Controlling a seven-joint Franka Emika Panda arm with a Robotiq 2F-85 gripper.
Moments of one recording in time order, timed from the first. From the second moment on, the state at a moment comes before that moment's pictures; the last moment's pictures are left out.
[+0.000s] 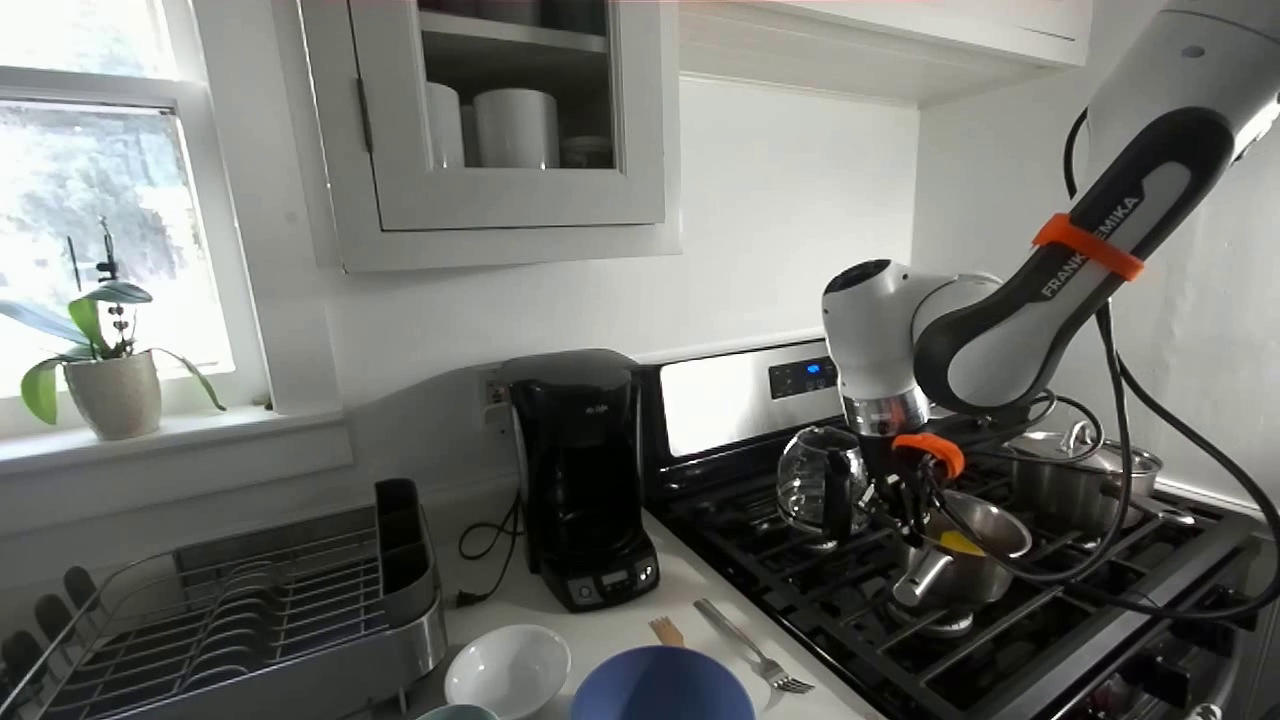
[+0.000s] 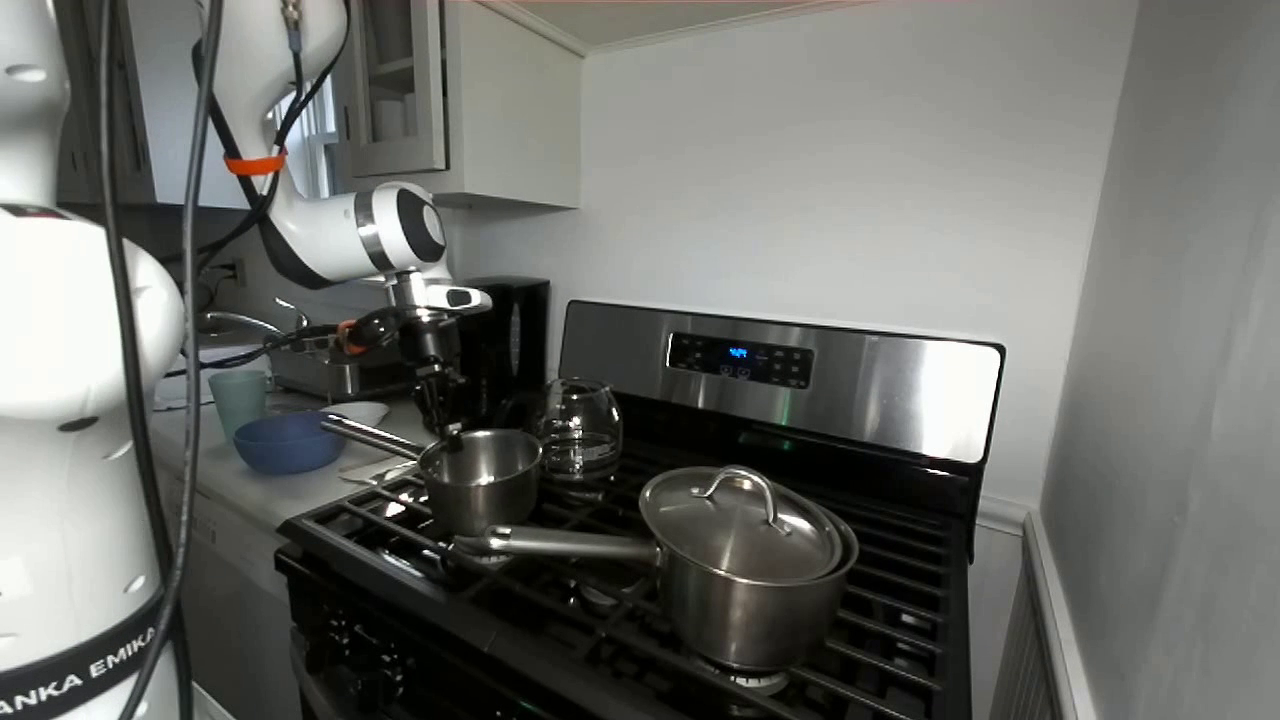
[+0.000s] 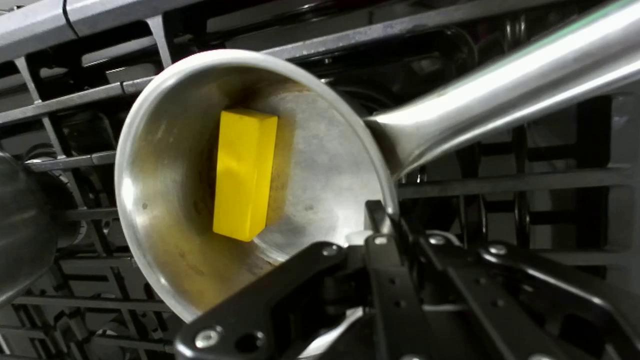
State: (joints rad) arm 0.08 -0.03 0.25 -2.54 -0.40 2.32 0.87
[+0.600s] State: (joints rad) arm 0.11 0.04 0.21 -2.49 -0.42 2.32 0.86
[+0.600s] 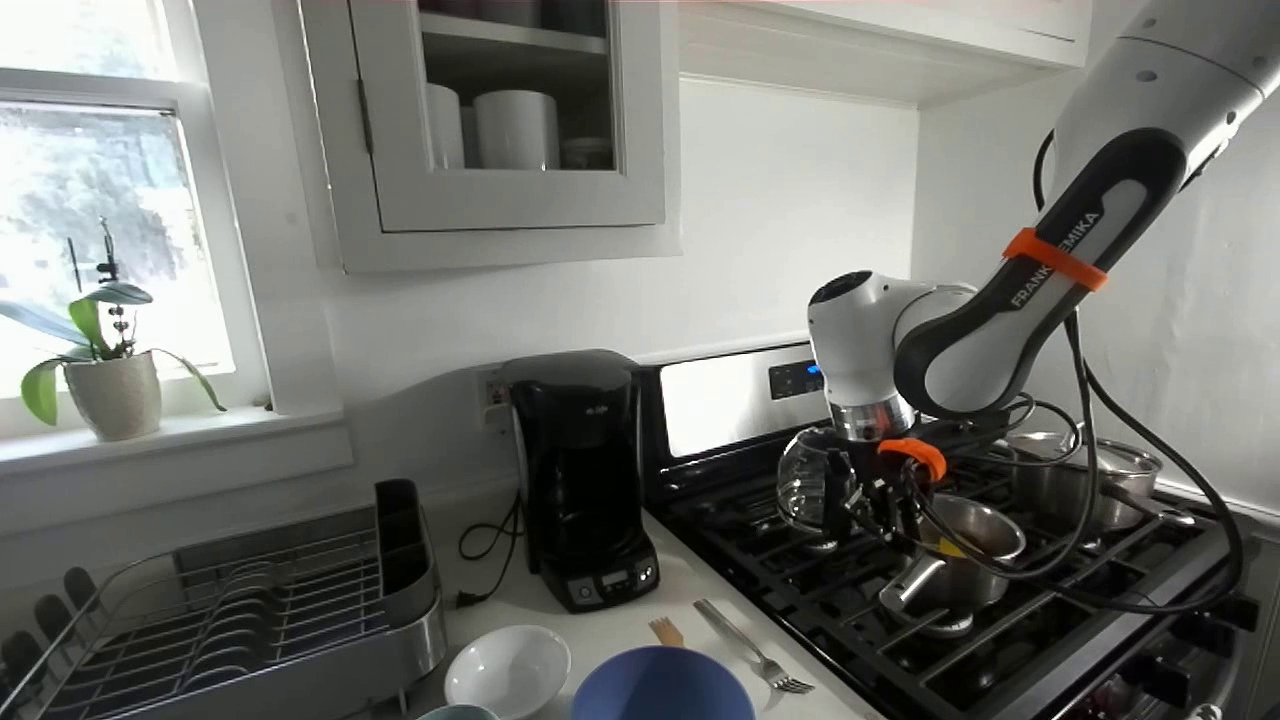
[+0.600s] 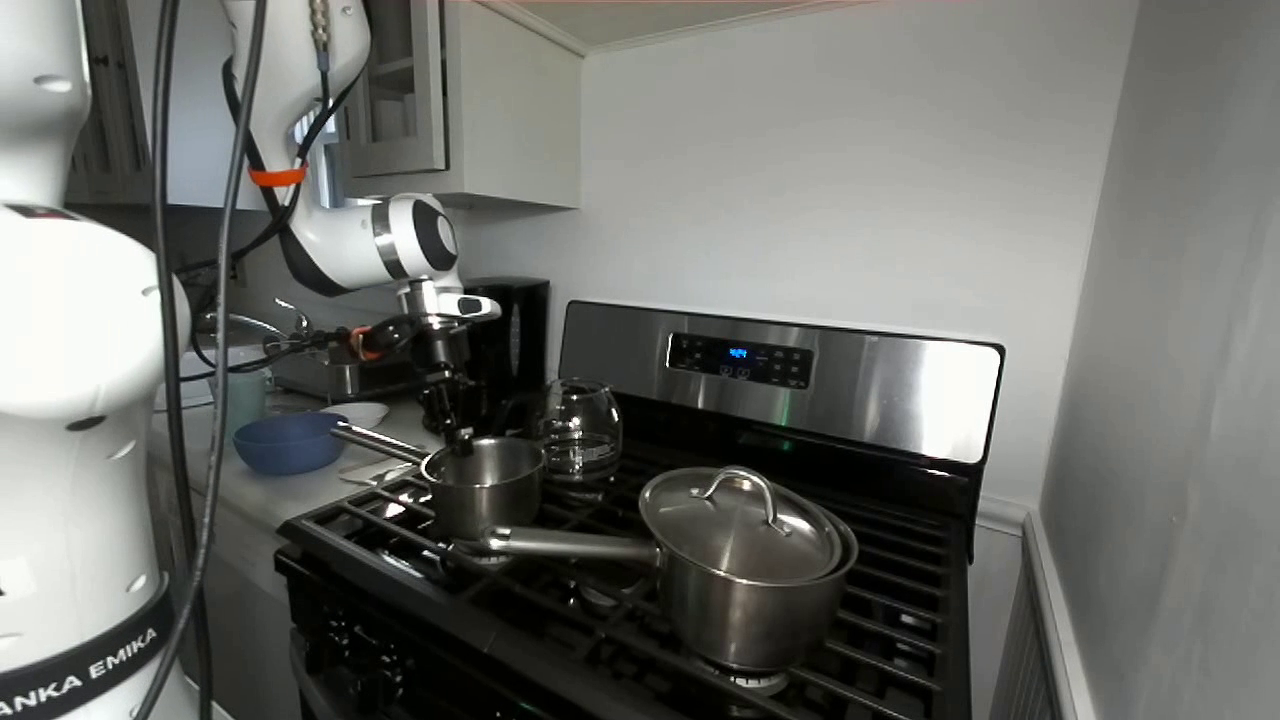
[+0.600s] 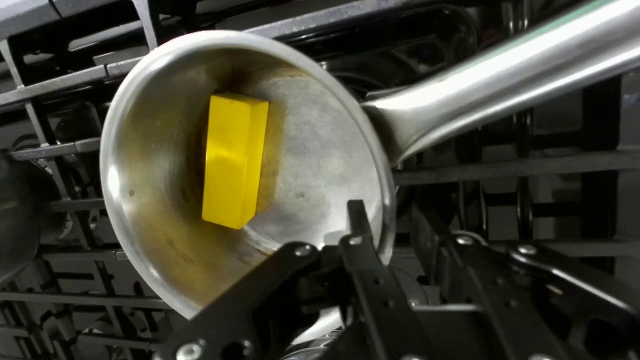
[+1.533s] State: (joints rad) arm 0.17 -0.34 0.18 -2.50 -0.13 2.08 0.19
